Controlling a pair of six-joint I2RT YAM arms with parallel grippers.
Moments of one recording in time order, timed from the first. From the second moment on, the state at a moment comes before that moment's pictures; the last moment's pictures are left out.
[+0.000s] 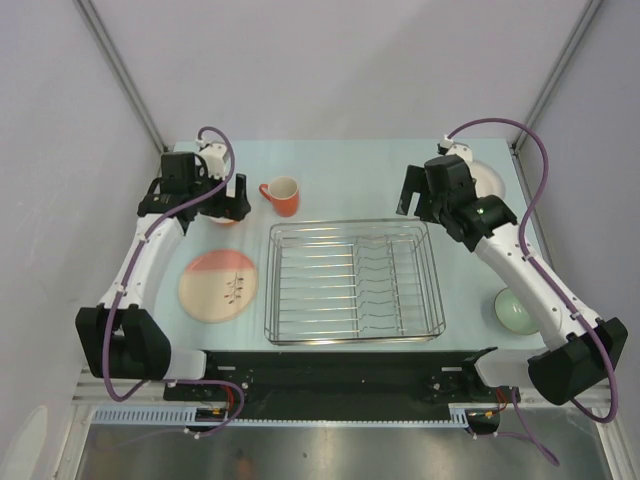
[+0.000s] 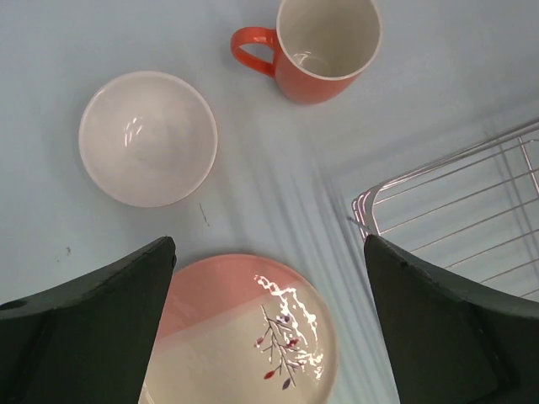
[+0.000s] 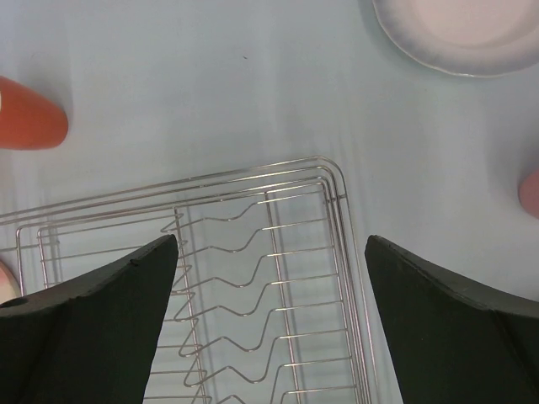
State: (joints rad) left arm -0.03 1.37 1.24 -0.58 0.29 0.12; right arm 0.46 1.29 1.34 -0.72 0.35 0.50
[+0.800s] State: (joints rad) left arm -0.07 1.62 1.19 -0.33 0.06 0.28; right arm 0.47 1.19 1.20 -0.67 0.36 0.52
